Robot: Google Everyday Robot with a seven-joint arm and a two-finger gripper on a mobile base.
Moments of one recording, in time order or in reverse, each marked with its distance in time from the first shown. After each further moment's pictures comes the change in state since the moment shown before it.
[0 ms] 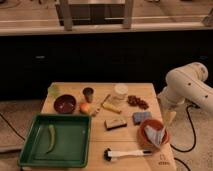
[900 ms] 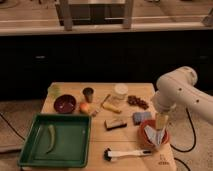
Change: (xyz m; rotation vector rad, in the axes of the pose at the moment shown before) arm -0.049 0.024 0.014 -0.010 -0.014 -0.062
